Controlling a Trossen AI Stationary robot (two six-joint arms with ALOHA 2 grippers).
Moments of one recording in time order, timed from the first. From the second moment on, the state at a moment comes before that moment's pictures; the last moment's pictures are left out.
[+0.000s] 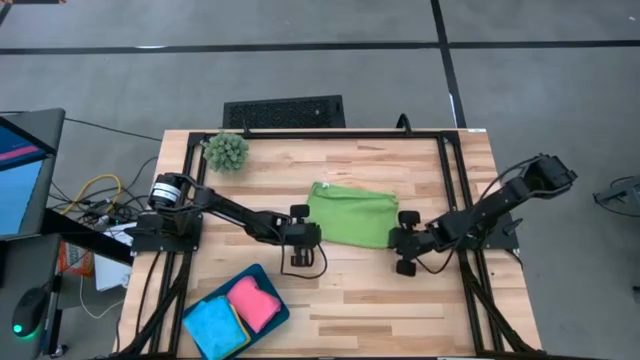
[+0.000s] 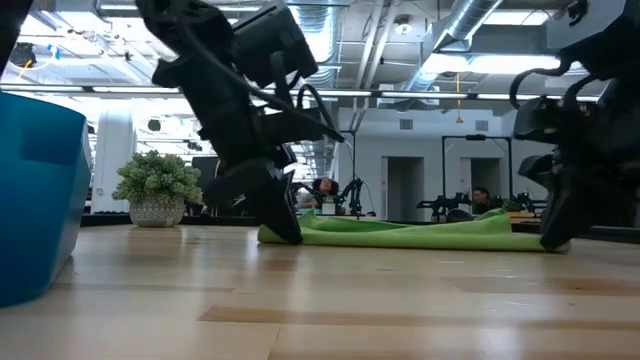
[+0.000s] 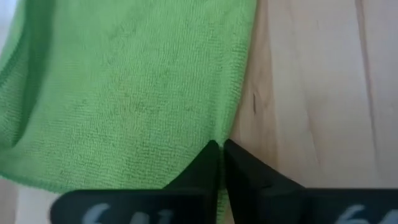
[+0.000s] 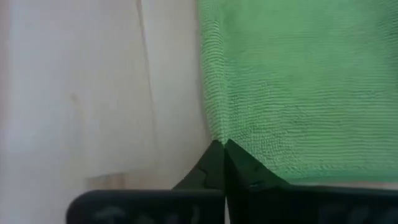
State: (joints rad) left arm -0.14 1.89 1.01 -0.19 -0.29 -0.01; right arm 0.41 1.28 0.37 -0.17 0.26 0.45
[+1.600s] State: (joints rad) left arm 0.19 1.90 1.29 -0.34 -0.30 0.14; right arm -0.24 1.09 0.42 -0.39 0.24 0.51
